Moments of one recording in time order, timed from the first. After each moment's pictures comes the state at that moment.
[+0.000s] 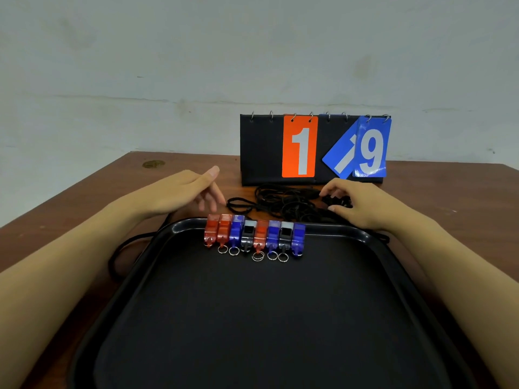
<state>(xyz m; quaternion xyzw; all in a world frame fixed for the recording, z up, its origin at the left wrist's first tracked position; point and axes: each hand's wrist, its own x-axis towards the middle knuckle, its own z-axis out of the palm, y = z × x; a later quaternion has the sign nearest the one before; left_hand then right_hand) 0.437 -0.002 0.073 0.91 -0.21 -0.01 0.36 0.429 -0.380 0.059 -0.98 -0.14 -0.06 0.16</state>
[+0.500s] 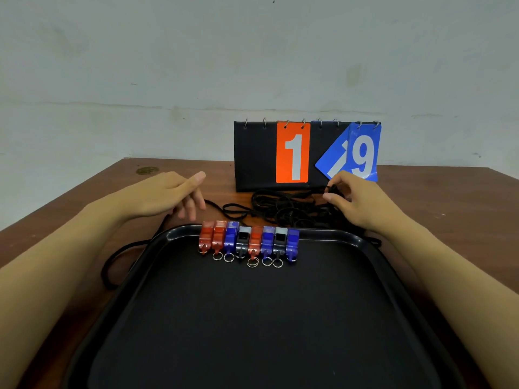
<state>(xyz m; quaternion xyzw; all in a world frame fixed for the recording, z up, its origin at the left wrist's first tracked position) 0.441 0.016 0.083 0.93 -0.21 -0.01 0.29 0.425 -0.381 0.060 -0.95 -0.10 -0.18 0.23</state>
